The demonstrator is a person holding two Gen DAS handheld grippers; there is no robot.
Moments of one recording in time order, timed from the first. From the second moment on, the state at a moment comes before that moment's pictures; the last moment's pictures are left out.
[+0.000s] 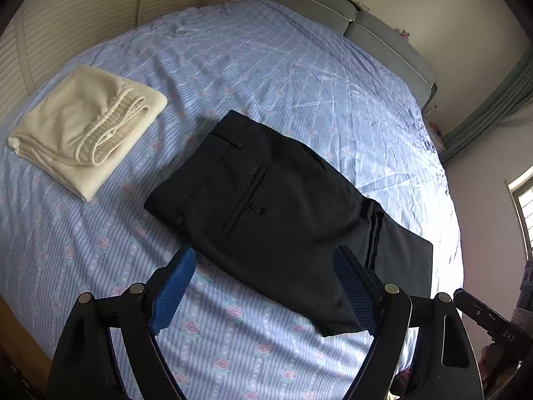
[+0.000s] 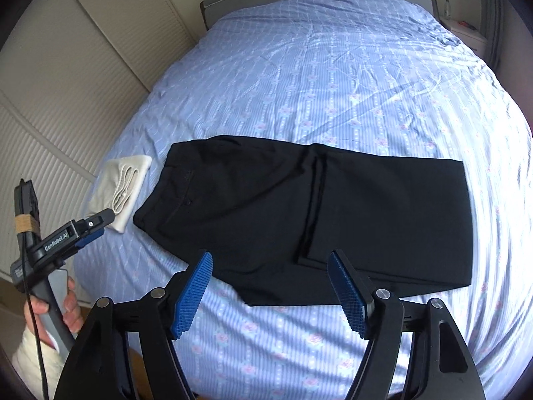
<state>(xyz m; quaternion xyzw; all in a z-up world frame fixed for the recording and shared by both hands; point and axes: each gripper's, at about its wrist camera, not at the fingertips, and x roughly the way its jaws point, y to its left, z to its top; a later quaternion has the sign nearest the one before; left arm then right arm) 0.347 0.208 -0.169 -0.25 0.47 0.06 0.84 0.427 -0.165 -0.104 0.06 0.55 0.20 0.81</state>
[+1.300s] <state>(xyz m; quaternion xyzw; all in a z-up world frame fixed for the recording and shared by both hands) 0.482 0.352 -0.334 -0.39 0.52 -0.23 0.73 0.457 0.044 -0.194 -0.03 0.62 0.17 0.77</state>
